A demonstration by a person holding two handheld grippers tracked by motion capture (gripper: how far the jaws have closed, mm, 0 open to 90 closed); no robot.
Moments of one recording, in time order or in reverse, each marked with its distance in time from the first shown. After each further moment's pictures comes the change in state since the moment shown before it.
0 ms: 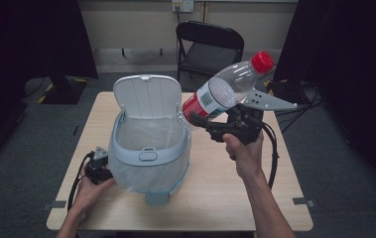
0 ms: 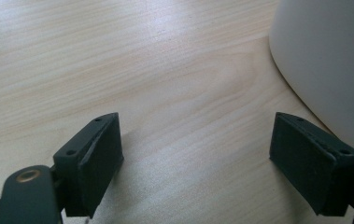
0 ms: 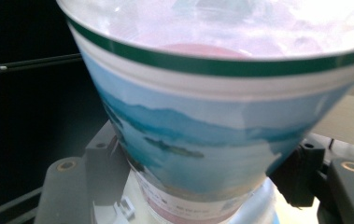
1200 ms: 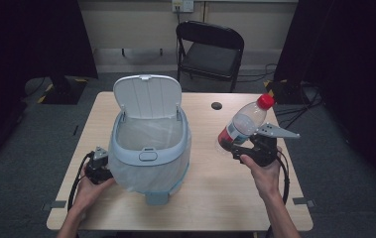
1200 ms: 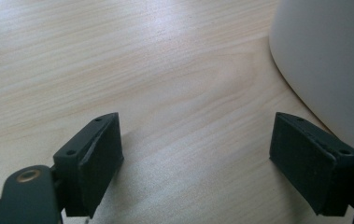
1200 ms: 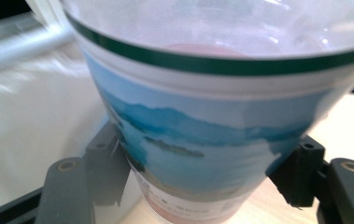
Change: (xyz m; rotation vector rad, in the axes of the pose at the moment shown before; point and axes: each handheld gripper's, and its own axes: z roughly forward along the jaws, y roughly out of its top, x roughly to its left) left arm 0.000 0.000 0.000 0.000 0.000 0.000; right arm -0.059 -0.103 -0.055 0.247 -0.355 0.089
